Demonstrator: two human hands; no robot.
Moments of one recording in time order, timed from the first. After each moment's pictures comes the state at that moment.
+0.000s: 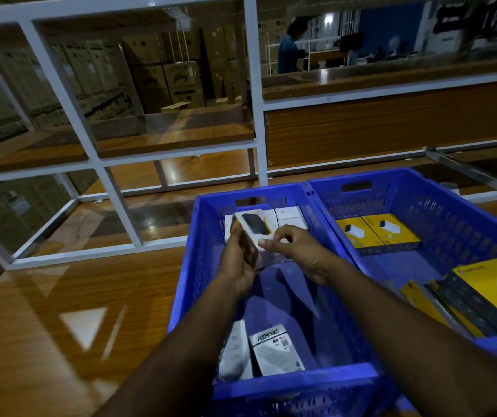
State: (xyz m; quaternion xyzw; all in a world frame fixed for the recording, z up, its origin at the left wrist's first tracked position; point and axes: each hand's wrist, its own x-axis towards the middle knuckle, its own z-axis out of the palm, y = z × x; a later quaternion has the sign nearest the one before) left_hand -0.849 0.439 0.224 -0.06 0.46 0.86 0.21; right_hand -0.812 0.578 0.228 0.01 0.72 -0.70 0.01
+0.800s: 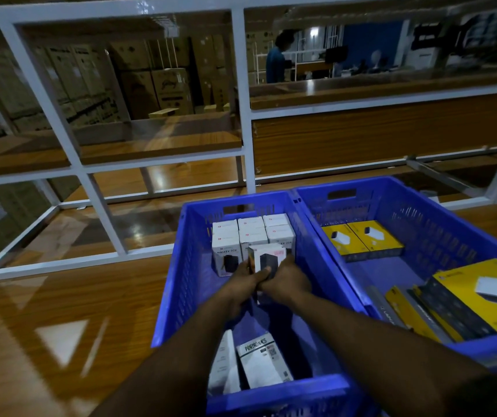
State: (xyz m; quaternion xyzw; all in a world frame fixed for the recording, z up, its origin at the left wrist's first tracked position) left_hand -0.841 0.451 0.185 0.06 0.69 0.67 0.26; right_hand -0.809 0.560 0.186 0.25 0.90 -0.36 -0.02
